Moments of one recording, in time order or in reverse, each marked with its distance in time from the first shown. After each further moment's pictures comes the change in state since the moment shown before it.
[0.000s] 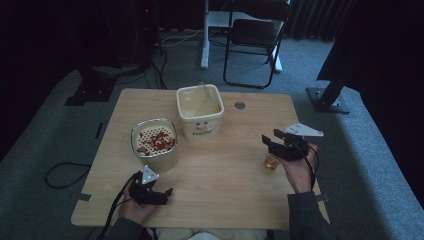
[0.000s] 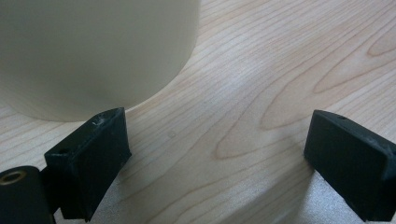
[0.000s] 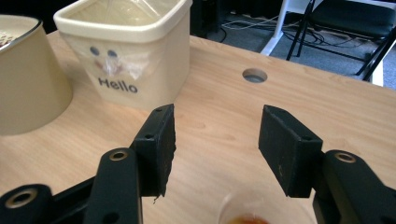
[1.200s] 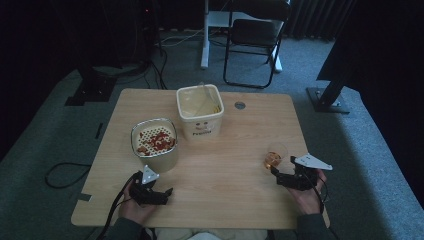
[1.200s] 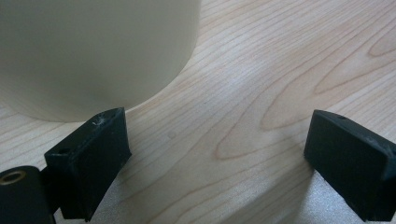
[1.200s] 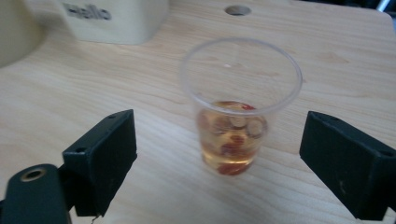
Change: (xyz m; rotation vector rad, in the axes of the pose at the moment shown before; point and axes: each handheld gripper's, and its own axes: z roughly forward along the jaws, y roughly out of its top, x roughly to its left) left arm 0.000 0.000 0.000 0.001 -0.001 -0.001; right arm -0.016 -0.099 -0.015 0.038 -0.043 0.059
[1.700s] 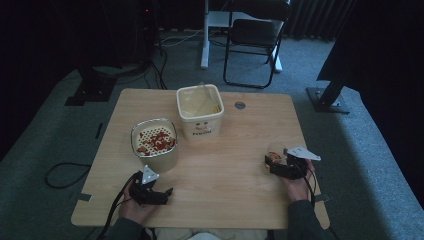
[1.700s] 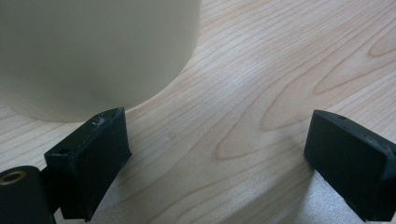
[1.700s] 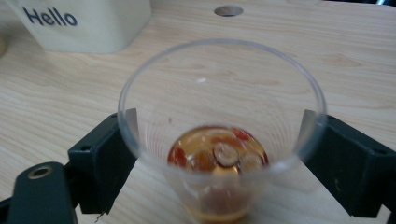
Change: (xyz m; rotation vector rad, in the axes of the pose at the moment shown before) left arm 0.000 0.000 0.000 -0.001 0.000 -0.001; right arm -0.013 0.000 0.048 -0.025 -0.012 0.034
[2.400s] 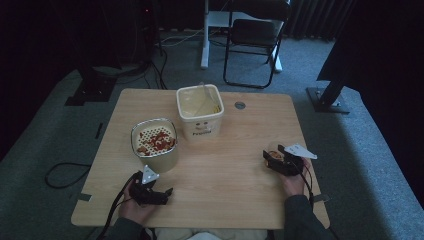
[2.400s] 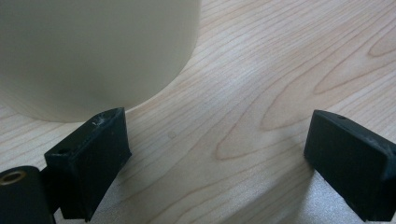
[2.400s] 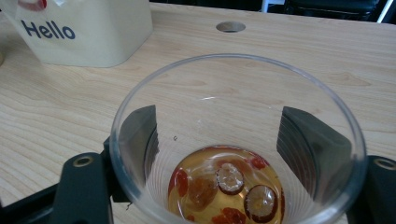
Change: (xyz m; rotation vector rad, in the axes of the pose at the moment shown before) left arm 0.000 0.000 0.000 0.000 0.001 0.001; right arm -0.002 -0.001 0.017 -0.065 0.011 -0.015
